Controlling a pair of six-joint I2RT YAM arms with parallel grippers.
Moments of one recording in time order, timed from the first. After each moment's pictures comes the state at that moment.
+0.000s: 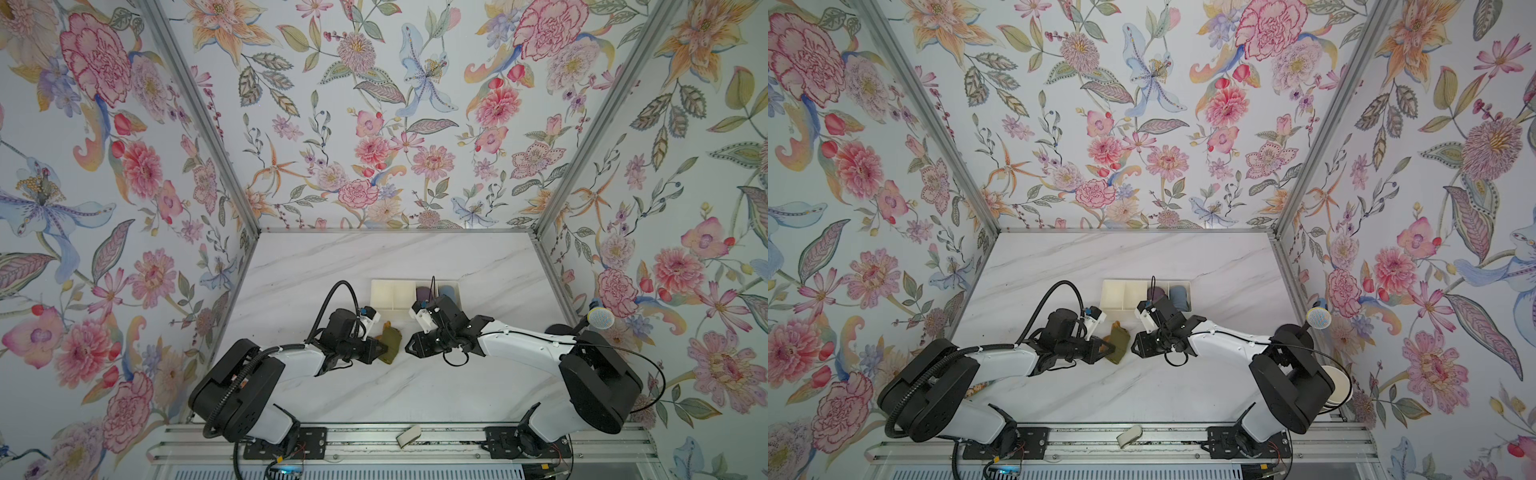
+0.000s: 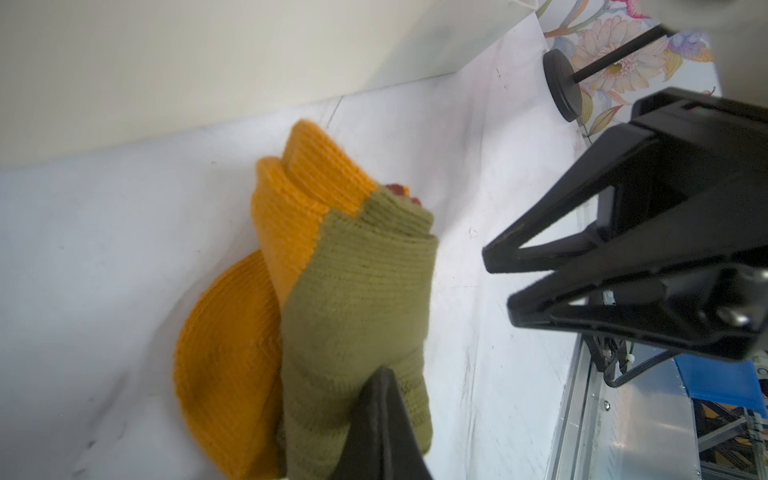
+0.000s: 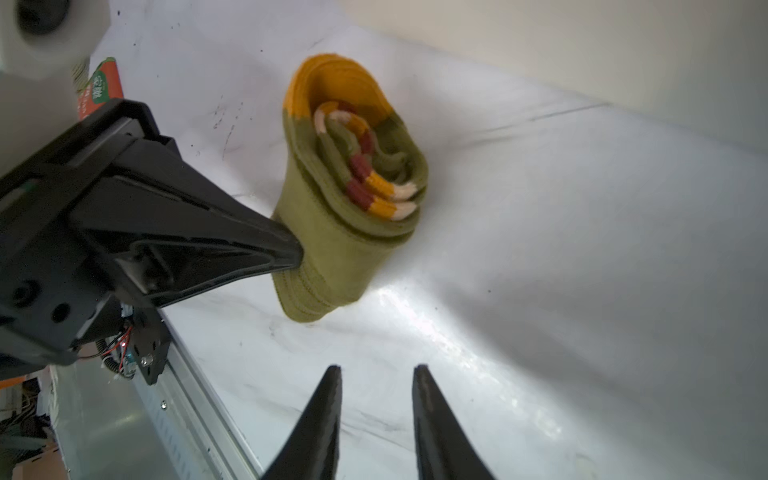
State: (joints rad) left arm -0.55 1.49 0.45 0.28 0.58 -0.38; right arm 0.78 1.53 0.82 -0.27 -0.32 0.47
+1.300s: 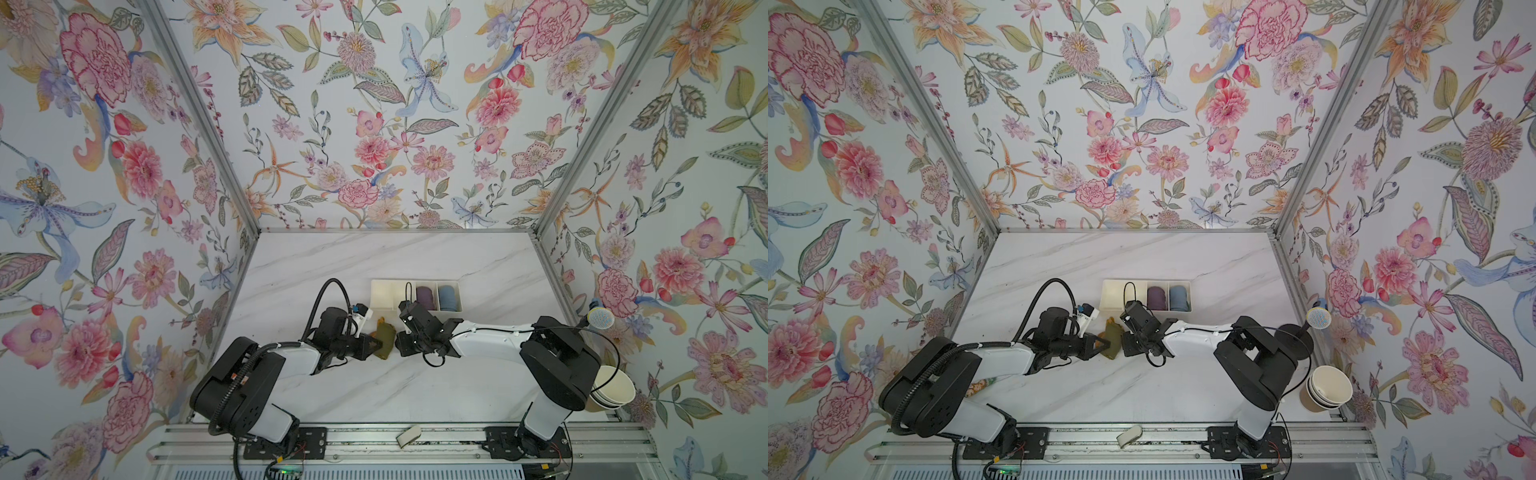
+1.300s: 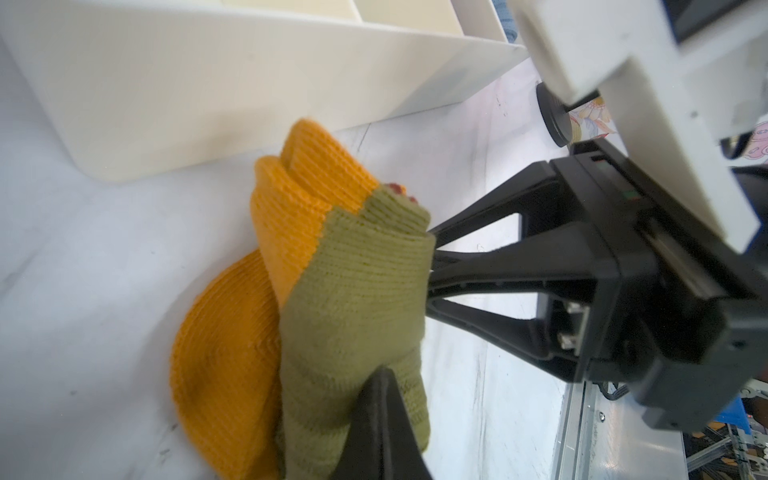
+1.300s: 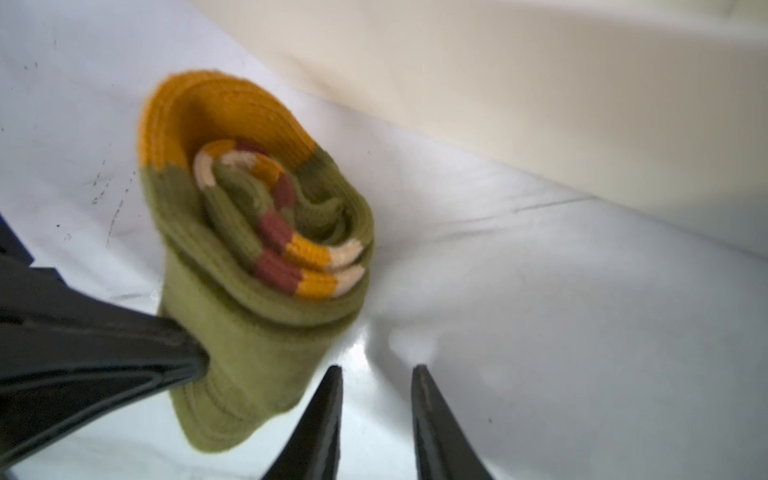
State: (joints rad) left arm -0.47 1.50 0.42 0.33 0.63 -0.37; right arm 0.92 1.75 0.94 -0.19 -0.02 0.56
